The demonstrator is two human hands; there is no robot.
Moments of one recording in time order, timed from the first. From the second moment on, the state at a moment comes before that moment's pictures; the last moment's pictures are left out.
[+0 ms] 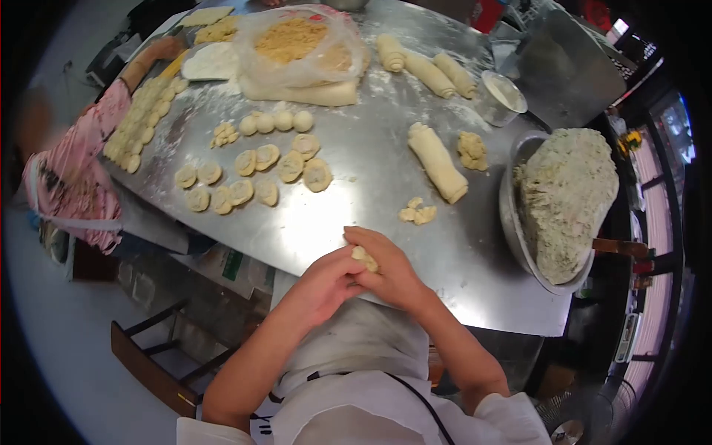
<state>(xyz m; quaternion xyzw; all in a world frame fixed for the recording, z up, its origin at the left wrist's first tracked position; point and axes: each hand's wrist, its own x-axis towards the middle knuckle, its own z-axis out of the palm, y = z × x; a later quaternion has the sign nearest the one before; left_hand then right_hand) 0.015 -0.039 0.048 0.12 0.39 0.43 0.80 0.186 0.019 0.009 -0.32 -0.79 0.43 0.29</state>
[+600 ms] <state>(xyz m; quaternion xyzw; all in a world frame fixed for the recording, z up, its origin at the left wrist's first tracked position) 0.022 -0.055 0.028 0.15 0.36 0.65 0.65 0.139 0.015 0.054 -0.29 -0.54 0.71 0.36</state>
